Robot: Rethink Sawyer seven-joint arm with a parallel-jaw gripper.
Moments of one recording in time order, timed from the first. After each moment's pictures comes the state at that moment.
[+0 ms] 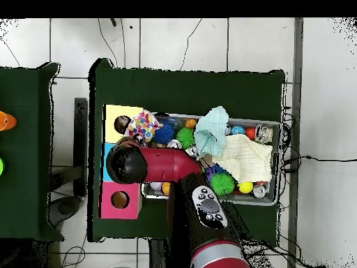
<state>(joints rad) -0.20 -0.69 0.25 1.80 0.01 0.30 1.12</state>
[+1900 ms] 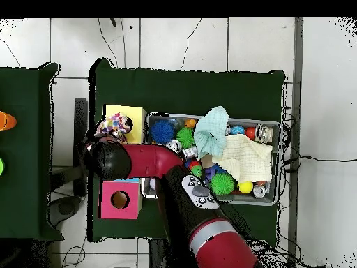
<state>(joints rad) -0.26 -0.65 0.46 1.83 0.08 0.22 1.12</state>
